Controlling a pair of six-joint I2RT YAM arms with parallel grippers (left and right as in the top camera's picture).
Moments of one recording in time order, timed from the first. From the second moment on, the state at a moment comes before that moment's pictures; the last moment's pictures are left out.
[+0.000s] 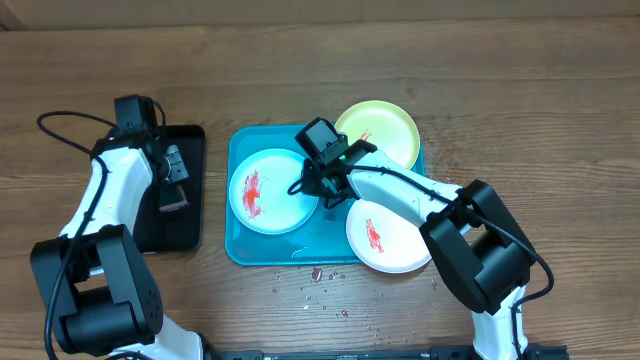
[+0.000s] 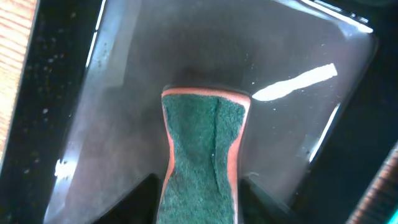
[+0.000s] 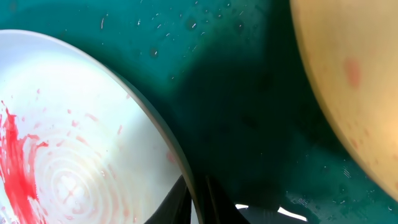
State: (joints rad) left arm 0.20 1.76 1.15 -0.66 -0.17 -0.19; right arm 0.69 2.08 1.41 -0.54 -0.05 0.80
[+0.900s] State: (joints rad) left arm 0.20 1.75 0.97 -0.43 -0.22 -0.19; right arm 0.69 2.08 1.41 -0.54 -0.05 0.80
